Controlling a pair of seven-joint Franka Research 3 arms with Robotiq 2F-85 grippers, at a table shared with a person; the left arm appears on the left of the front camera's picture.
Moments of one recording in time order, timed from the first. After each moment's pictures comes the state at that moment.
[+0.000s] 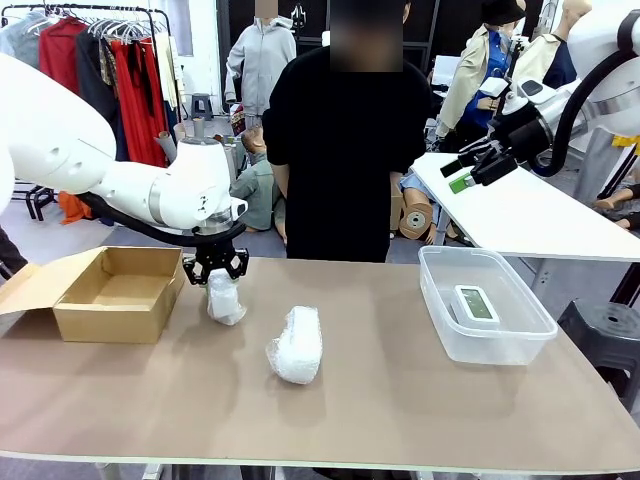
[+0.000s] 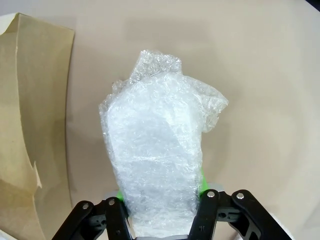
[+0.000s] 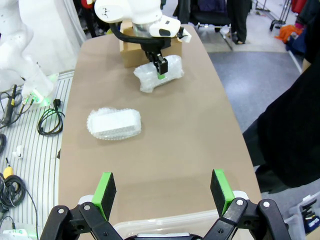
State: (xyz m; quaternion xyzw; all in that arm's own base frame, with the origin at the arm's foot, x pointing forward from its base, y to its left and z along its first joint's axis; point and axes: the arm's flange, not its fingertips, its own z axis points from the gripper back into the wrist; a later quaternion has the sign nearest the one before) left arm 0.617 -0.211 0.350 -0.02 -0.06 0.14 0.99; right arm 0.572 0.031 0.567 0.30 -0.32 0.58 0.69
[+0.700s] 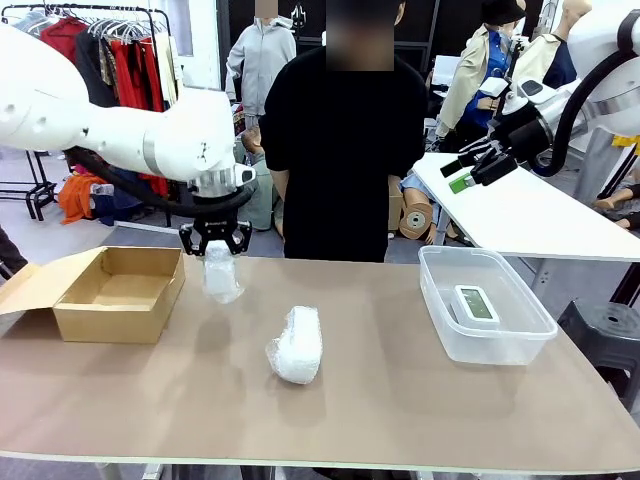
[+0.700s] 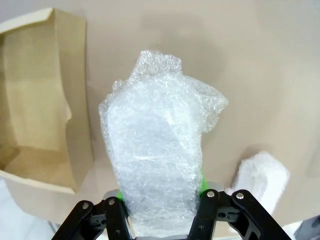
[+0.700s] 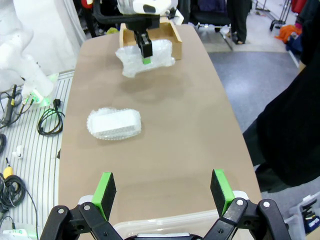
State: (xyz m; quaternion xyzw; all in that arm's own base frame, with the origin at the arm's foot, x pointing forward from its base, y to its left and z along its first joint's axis) left arm 0.585 -0.225 0.444 -0.01 -0.02 0.07 1.00; right arm 0.572 0.031 0.567 0.30 -0.32 0.58 0.69
